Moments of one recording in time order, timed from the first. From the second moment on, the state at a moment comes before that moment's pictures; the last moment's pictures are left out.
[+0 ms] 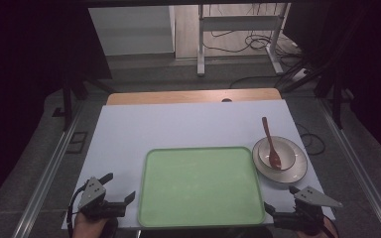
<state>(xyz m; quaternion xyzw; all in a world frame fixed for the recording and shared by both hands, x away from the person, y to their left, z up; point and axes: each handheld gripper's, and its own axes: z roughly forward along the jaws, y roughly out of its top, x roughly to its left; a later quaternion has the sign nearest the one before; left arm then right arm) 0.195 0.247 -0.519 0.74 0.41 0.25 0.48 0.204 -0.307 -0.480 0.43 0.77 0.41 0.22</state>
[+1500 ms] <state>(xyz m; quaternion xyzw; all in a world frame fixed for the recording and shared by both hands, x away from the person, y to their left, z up) 0.196 0.245 -0.519 0.75 0.39 0.24 0.47 0.208 -0.310 -0.478 0.43 0.77 0.40 0.26</state>
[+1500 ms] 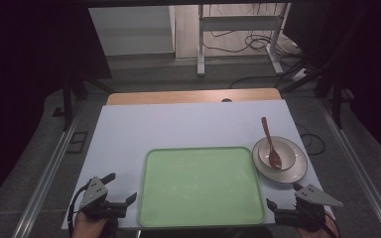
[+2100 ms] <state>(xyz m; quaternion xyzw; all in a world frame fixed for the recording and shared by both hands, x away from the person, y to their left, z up) 0.197 0.247 -0.520 0.74 0.40 0.24 0.48 0.223 -0.309 -0.473 0.43 0.76 0.41 0.26</state>
